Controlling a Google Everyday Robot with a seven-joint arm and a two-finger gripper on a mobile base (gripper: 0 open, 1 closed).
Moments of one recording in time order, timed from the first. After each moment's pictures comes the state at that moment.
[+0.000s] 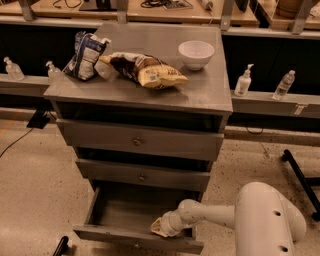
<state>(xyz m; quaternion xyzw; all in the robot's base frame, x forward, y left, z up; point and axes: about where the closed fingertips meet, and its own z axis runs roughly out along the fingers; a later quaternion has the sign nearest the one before) 0.494 0.014 0.171 -0.64 0.69 0.25 0.22</state>
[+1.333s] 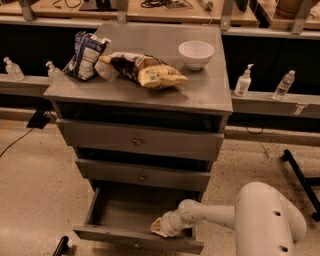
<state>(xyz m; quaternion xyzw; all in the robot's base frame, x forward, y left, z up) 0.494 0.014 0.172 -0.64 0.69 0.25 0.22</state>
